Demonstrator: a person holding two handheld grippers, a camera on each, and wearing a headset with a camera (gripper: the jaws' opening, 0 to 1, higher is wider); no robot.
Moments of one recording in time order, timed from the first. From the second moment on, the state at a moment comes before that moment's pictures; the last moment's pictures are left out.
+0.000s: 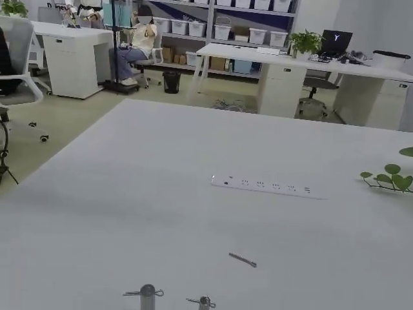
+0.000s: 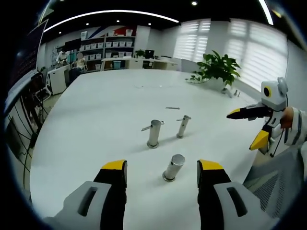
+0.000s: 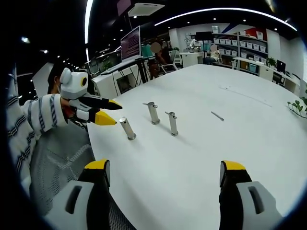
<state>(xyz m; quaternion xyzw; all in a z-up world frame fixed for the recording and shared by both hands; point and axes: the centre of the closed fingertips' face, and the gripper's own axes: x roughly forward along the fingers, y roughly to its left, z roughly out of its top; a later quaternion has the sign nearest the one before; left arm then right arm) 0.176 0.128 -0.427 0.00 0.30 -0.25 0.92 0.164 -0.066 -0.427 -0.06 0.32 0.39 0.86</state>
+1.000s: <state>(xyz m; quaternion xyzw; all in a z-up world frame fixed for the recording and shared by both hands) 0.162 0.130 -0.414 -0.03 0.30 -0.30 0.91 0.229 -0.104 -0.415 -0.12 0.34 0.35 0.87</state>
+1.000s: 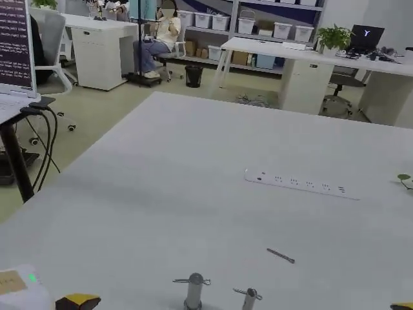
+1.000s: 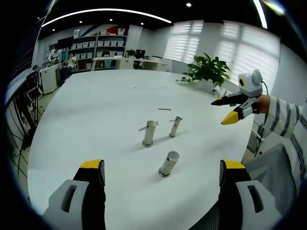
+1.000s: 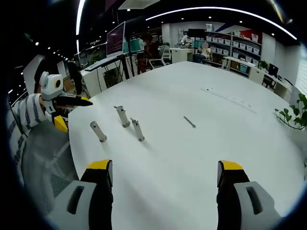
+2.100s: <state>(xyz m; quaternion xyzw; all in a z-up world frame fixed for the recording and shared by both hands) 0.133 0.135 -0.437 -0.04 0.35 -0.31 0.88 0.334 -0.055 -0.433 -0.31 0.38 0.44 0.75</state>
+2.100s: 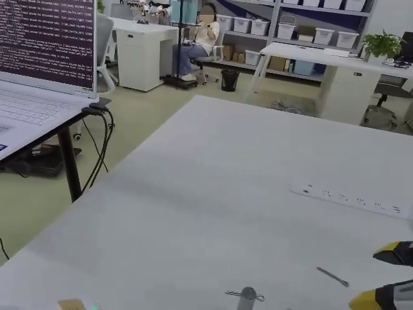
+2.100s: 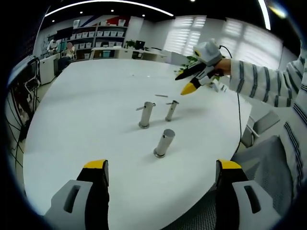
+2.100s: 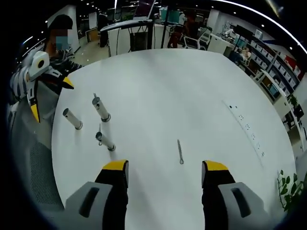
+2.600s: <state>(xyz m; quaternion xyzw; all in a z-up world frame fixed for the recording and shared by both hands) 0.127 0.126 -0.433 -0.05 0.34 -0.33 0.88 0.358 -0.062 -0.473 -0.34 0.42 0.45 0.71</state>
